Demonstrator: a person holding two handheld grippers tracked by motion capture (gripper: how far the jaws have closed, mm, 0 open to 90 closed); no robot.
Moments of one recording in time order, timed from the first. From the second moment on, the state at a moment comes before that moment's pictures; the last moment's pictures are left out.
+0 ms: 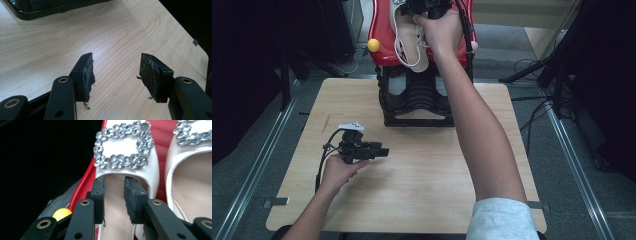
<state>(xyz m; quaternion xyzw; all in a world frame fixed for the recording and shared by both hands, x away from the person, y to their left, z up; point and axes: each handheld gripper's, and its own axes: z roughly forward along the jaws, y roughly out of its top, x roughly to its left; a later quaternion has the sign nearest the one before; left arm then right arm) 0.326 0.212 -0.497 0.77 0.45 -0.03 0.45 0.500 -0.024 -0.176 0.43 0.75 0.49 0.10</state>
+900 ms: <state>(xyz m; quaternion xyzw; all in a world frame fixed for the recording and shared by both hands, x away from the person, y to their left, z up) 0.326 0.215 -0.497 0.77 0.44 -0.03 0.45 0.496 0.000 -0.188 0.43 0.78 0.44 0.08</state>
